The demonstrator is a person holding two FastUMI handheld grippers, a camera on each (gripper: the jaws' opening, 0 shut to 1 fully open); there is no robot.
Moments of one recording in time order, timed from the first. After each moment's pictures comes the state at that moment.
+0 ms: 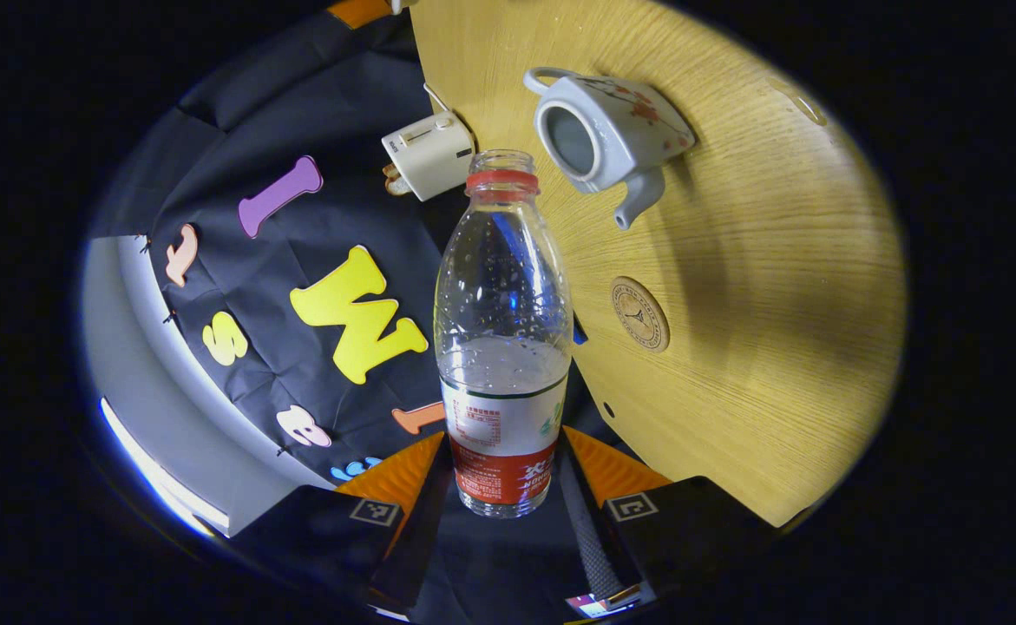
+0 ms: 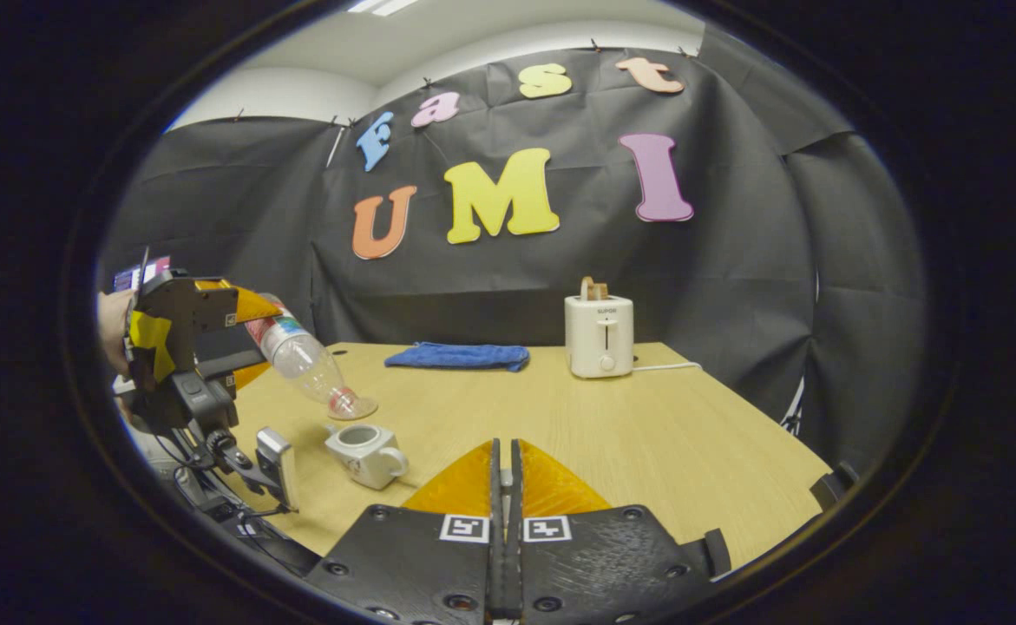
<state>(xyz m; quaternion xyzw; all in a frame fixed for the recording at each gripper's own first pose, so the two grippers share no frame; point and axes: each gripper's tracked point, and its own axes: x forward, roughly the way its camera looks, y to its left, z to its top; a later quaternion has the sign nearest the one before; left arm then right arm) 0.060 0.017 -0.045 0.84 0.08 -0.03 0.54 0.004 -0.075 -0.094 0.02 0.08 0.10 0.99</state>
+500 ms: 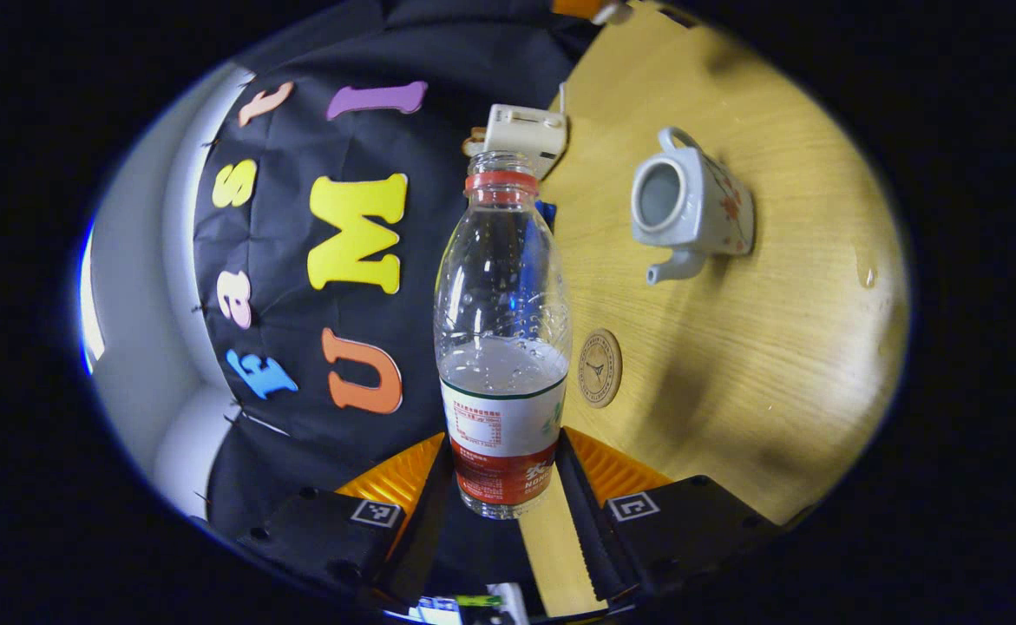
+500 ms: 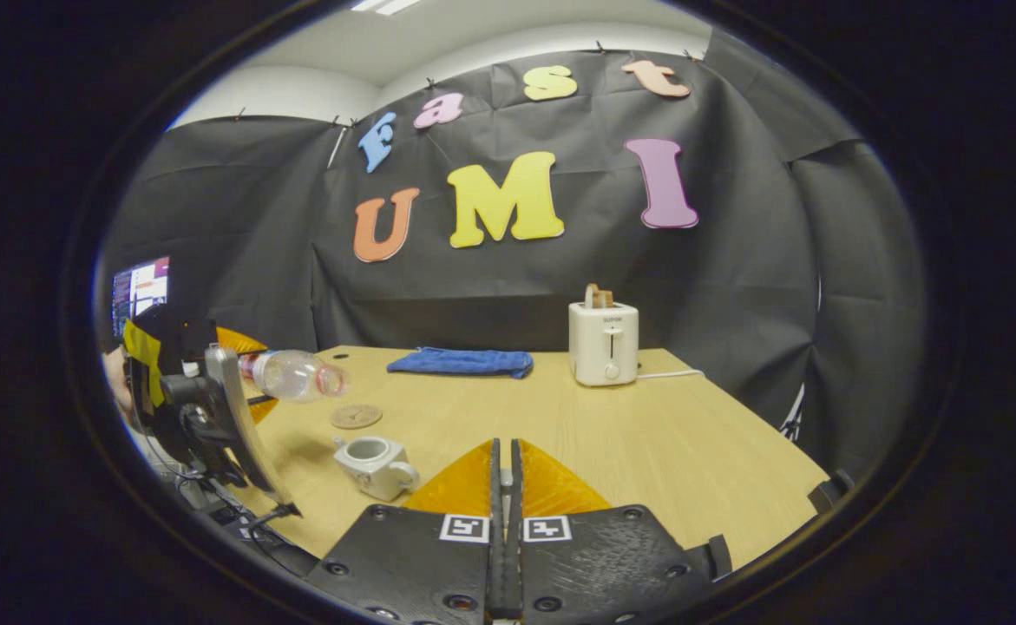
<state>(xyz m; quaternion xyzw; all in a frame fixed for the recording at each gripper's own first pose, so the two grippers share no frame) 0.043 0.030 -0.090 0.60 0.12 -0.05 0.79 0.009 -0.061 -0.077 0.02 0.07 0.10 0.99</state>
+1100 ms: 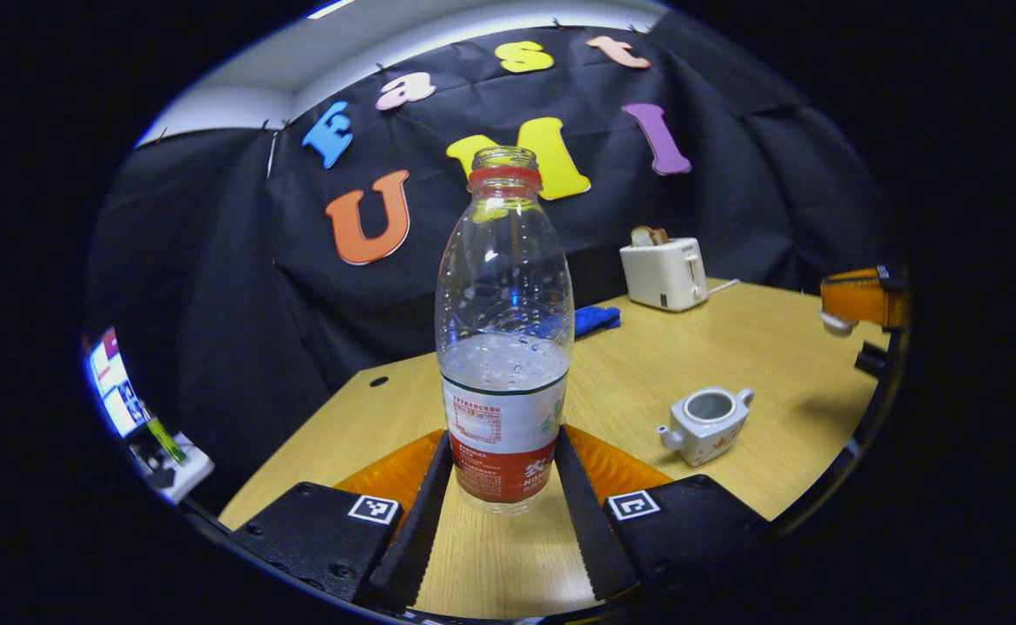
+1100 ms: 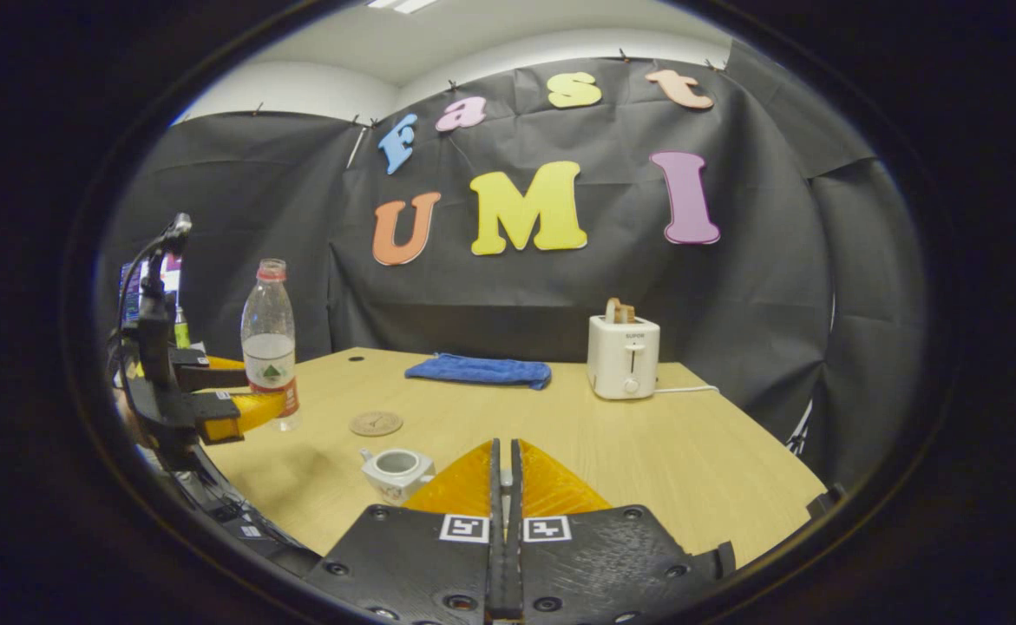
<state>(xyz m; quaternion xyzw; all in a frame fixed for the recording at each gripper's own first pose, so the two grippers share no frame) 0.021 0.030 -0.076 0.09 0.13 -0.05 0.99 0.001 -0.034 -0.063 0.00 0.07 0.13 0.99</state>
